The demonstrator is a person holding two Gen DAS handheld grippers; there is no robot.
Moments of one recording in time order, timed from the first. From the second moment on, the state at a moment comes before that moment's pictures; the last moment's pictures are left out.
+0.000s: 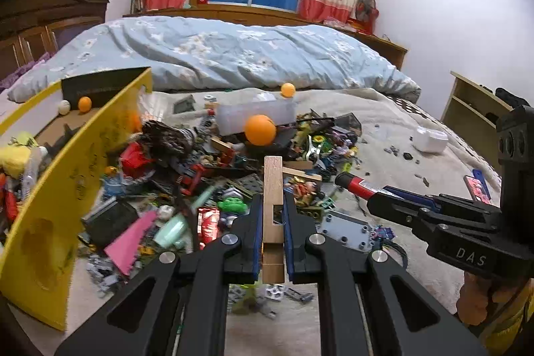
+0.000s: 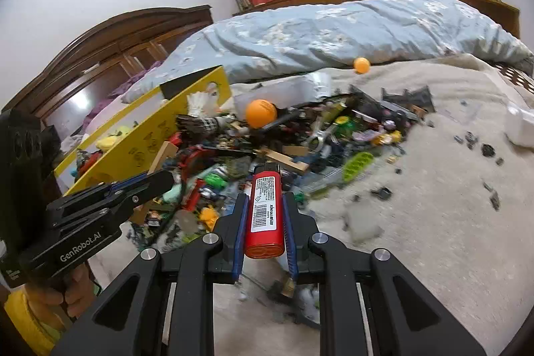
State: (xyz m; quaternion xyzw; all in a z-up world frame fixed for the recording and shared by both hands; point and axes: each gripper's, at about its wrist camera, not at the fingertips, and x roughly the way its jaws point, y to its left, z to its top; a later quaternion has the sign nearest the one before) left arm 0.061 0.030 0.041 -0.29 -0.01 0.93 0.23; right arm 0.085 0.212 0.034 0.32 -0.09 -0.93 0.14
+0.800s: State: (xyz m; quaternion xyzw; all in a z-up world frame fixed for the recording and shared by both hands) left arm 0.057 -0.088 0.092 -0.24 0.00 0.97 0.06; right arm 0.049 0.089 0.068 0.31 -0.03 -0.91 0.27
